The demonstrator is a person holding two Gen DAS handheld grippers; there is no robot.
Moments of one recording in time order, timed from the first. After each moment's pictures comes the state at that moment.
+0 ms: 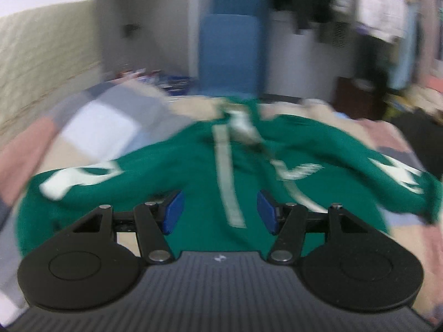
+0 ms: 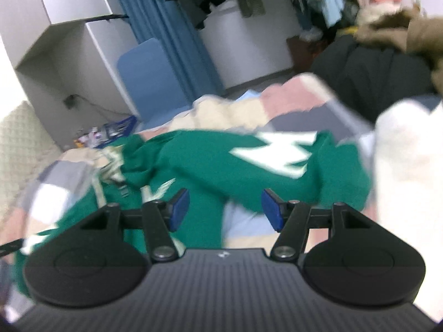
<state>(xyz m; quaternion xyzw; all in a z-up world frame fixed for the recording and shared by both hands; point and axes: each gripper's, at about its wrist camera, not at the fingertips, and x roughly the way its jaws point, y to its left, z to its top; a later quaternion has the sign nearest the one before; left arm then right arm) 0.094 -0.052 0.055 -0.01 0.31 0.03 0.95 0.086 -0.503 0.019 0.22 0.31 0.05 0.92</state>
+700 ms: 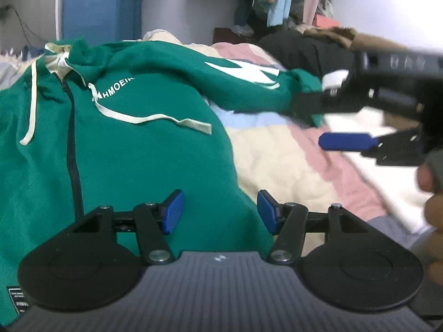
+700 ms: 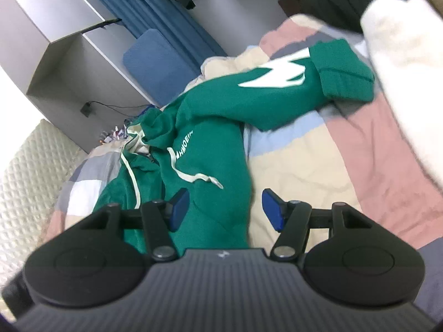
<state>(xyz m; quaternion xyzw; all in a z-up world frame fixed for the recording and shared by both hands) 0.042 -0.255 -0.095 0.01 0.36 -0.20 0.91 0.024 -0.501 -0.055 0.33 0.33 0.07 0.88</state>
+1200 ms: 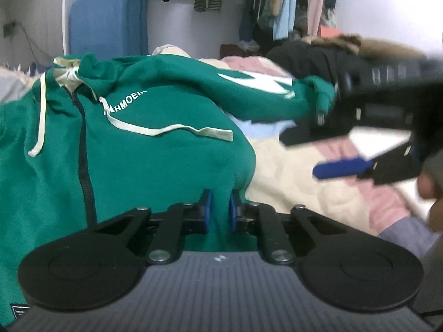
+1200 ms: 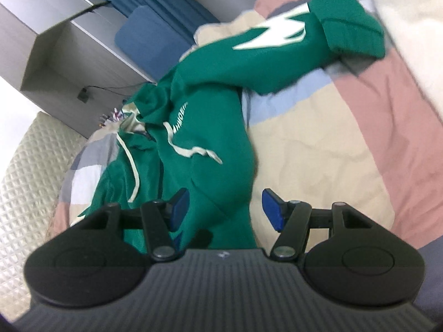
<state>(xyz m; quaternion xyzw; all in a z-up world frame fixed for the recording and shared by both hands) 0.055 -0.223 -0.106 0.00 0.32 -0.20 0.93 0.048 -0.491 -0.086 0.35 0.39 0.08 0.85</state>
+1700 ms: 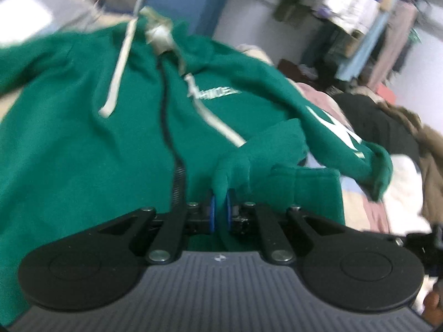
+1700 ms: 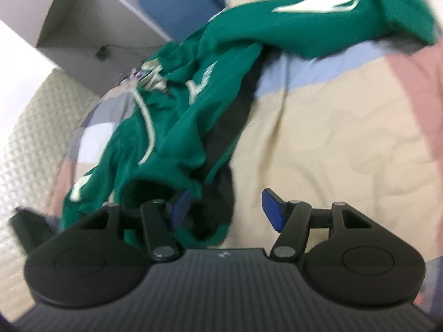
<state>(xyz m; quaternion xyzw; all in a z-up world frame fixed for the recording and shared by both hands) 0.112 -0.096 -0.116 -0.18 0.36 -0.10 0.91 0.059 -0.449 -0.096 0.32 0.43 0.18 0.83</state>
